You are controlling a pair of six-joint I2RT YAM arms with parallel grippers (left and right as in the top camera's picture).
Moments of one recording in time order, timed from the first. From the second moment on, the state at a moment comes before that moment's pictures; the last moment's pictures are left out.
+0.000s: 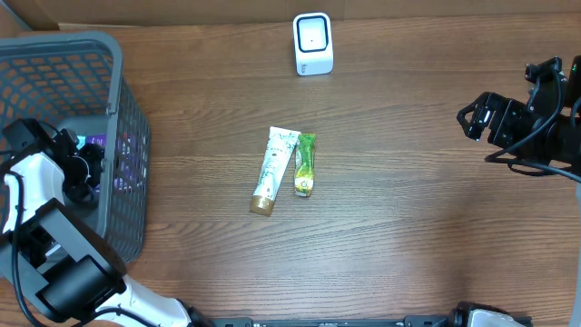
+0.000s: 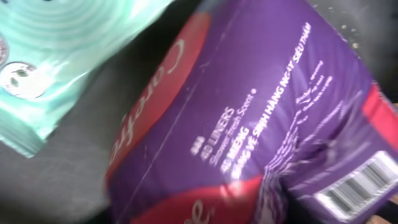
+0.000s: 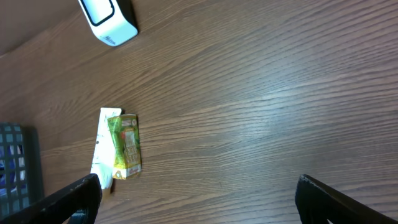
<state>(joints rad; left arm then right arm) 0.68 1.89 1.32 -0.73 0.24 -0.10 -0.18 1.35 1.57 -1.27 -0.36 0.20</state>
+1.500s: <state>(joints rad) 0.36 1.35 1.91 -1.61 0.25 -0.14 -0.18 1.35 1.57 -1.27 -0.36 0.20</state>
